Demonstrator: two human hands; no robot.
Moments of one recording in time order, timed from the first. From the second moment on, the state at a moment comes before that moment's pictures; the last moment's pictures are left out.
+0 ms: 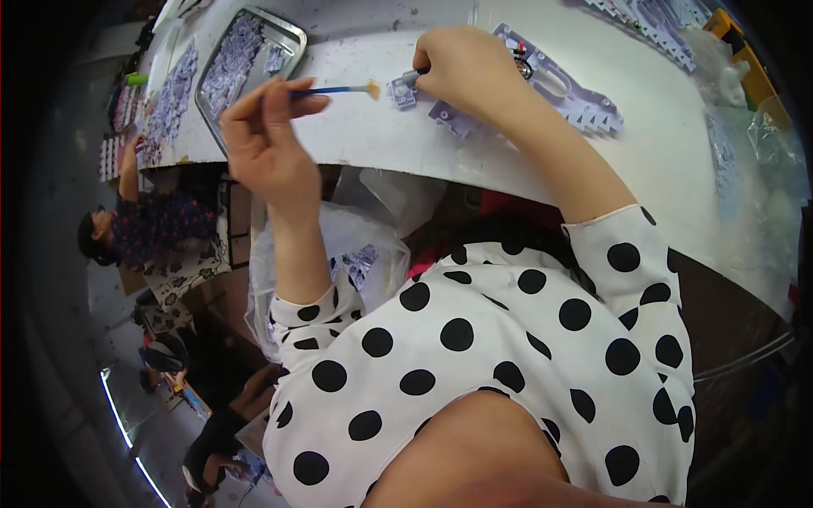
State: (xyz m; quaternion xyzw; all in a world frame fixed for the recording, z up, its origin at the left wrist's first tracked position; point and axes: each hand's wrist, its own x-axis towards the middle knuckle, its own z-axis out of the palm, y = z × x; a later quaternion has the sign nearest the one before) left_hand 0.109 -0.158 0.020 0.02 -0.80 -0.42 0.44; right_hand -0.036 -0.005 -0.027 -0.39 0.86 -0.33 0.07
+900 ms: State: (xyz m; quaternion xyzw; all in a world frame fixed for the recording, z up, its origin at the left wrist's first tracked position) left_hand 0.096 -0.143 -0.005 0.02 -0.83 -0.42 0.37; right_hand -0.034 -0.004 -0.027 -0.38 0.87 -0.32 0.06
